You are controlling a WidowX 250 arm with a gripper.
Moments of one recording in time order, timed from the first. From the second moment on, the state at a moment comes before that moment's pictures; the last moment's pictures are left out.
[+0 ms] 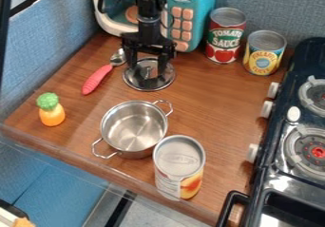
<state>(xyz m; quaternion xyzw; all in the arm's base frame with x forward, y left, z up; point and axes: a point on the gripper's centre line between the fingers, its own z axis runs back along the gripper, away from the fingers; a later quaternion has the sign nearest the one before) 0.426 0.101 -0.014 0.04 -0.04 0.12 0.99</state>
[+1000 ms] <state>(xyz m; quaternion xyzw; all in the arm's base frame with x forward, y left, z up) 0.421 0.103 0.017 -0.01 -0.05 0.16 0.99</state>
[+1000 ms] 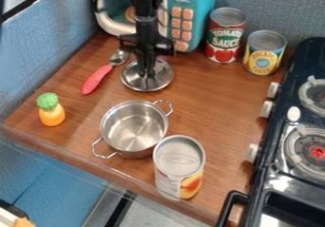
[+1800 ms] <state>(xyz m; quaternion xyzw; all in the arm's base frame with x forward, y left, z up) 0.326 0.039 0.036 -0.04 -0.04 0.11 0.99</state>
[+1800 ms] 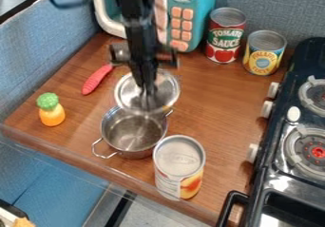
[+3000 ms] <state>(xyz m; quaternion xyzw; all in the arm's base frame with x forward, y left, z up) 0.289 0.043 0.009 -0.01 -0.03 0.10 0.99</state>
